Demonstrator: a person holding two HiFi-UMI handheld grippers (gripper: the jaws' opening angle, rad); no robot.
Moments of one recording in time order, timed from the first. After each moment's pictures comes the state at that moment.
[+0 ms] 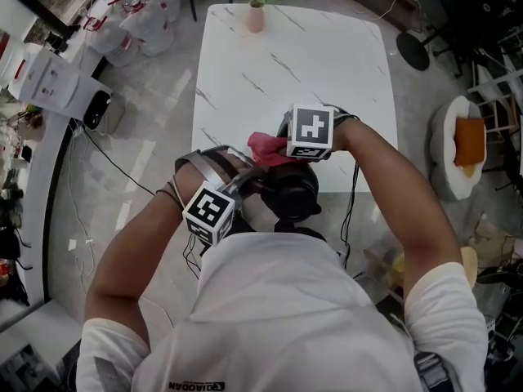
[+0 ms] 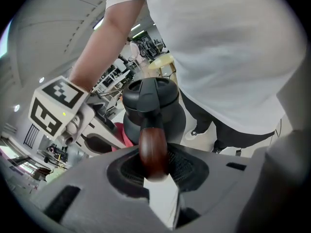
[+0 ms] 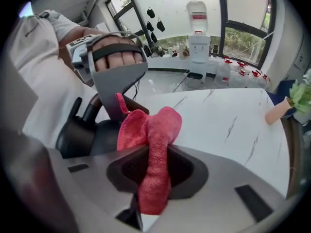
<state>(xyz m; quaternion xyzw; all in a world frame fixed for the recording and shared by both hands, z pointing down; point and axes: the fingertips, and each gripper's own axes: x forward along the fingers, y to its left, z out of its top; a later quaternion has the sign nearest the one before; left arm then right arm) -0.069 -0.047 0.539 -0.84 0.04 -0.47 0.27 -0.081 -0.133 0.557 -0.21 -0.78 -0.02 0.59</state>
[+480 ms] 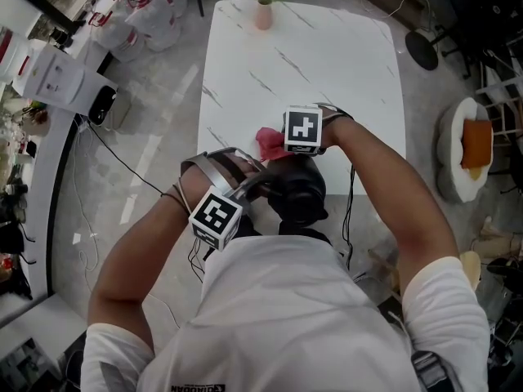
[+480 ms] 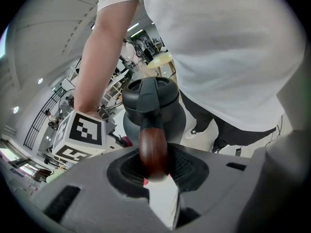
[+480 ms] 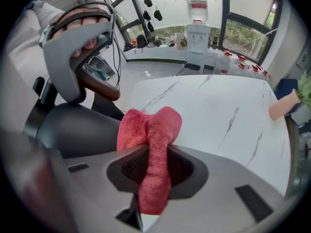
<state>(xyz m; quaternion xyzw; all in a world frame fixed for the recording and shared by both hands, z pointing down) -0.068 -0.046 0.538 -0.83 0.03 -0.48 0.28 -0.091 -0.158 0.615 -0.20 -0.76 -0.04 0.62</state>
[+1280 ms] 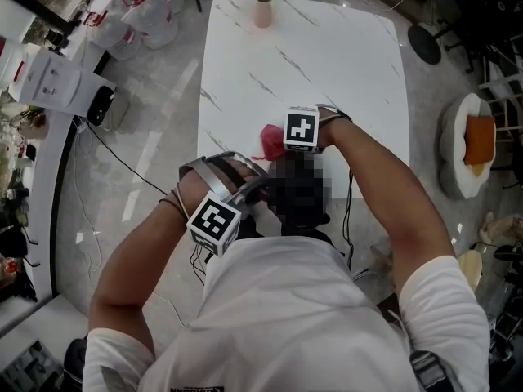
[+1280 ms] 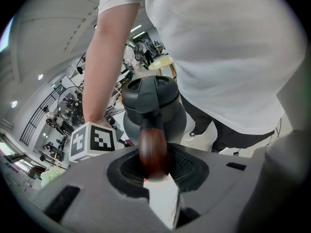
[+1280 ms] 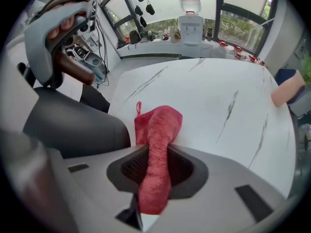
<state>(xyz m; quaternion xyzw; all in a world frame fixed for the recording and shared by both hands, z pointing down) -0.076 -0.057 0.541 -0.84 0.03 -0.47 0.26 -0.089 -0.185 0.662 -0.18 -0.75 -0.03 0.64</state>
